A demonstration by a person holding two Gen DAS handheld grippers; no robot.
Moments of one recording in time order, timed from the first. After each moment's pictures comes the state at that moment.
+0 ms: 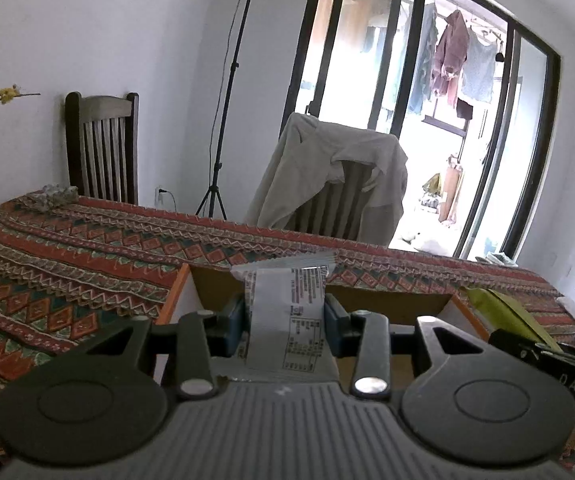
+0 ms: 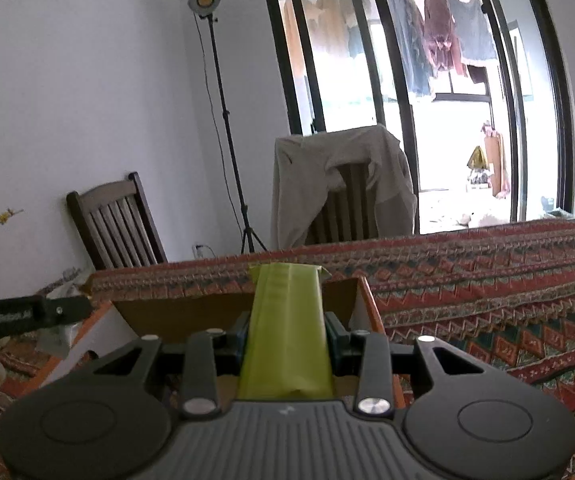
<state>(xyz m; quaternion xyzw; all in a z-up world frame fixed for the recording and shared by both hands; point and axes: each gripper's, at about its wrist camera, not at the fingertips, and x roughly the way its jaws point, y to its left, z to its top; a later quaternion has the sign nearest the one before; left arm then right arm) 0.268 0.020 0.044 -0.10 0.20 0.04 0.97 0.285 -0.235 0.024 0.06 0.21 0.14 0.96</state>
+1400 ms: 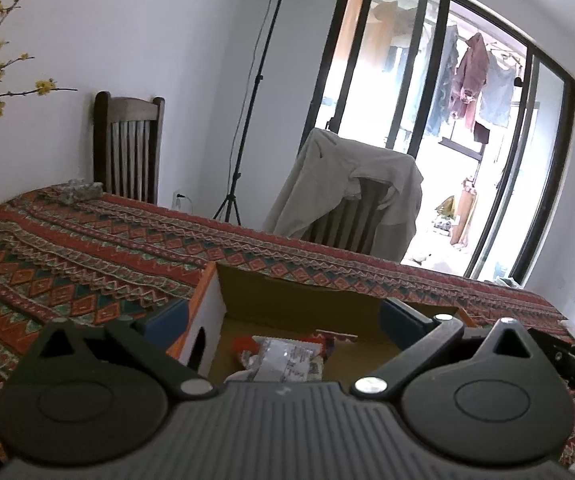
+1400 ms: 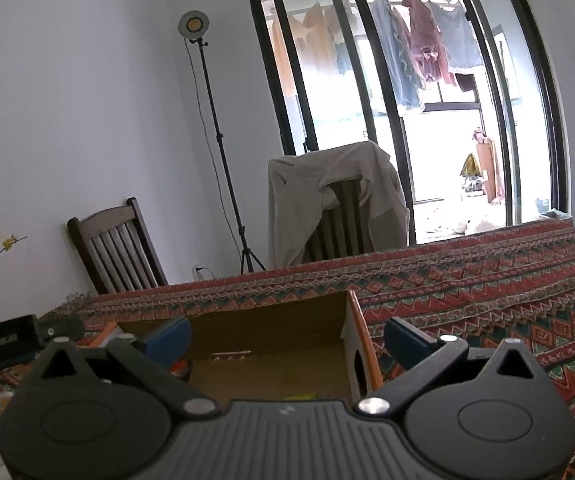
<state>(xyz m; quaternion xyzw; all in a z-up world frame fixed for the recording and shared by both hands) 0.233 0.030 0.046 -0.13 0.18 0.07 0.97 0.265 -0.252 0.030 0.09 0.18 0.14 0.97</state>
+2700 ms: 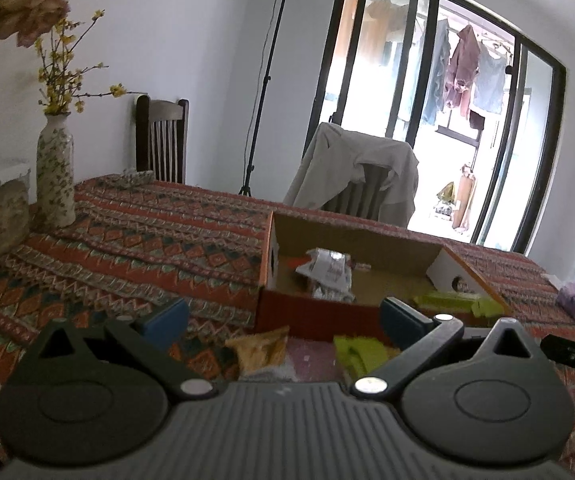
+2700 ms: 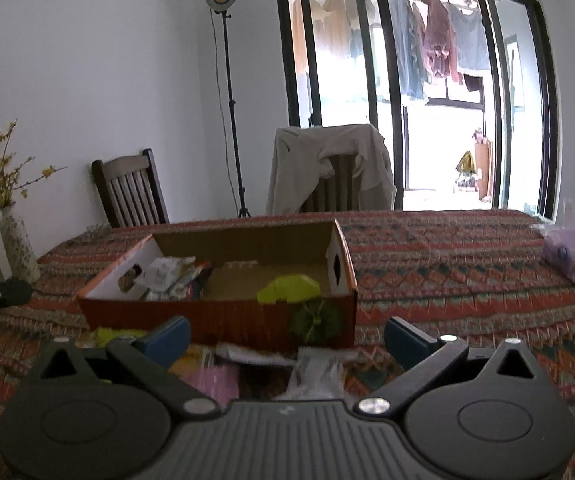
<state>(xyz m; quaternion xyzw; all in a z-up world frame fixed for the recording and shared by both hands) 0.057 0.047 0.037 -0.10 0.19 0.07 0.97 0.103 -0.269 0.023 0.02 0.22 0.13 0.97</state>
